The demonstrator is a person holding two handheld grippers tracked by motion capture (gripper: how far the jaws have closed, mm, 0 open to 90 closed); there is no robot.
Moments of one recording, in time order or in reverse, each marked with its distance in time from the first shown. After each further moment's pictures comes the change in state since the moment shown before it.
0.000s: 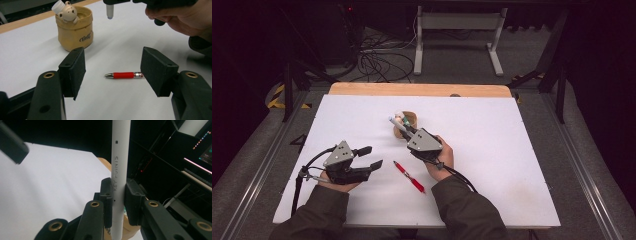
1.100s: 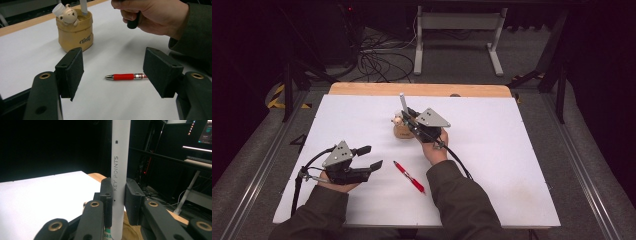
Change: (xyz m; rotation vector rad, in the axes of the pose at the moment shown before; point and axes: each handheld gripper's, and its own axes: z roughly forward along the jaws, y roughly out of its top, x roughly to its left) left arm 0.000 -0.001 -0.001 -0.017 0.001 0.012; right arm -0.038 -0.020 0.045 -0.101 -0.022 0.300
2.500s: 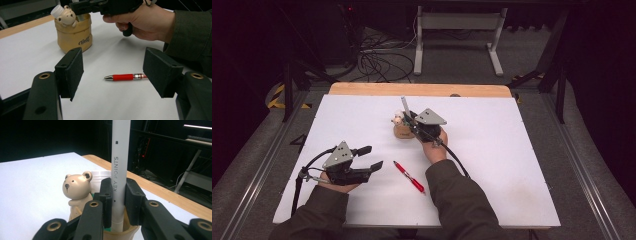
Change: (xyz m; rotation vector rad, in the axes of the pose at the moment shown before) left arm -0.001 -0.001 0.000 -0.006 -0.007 0.012; right arm -0.009 -0.024 0.017 0.121 -0.022 0.024
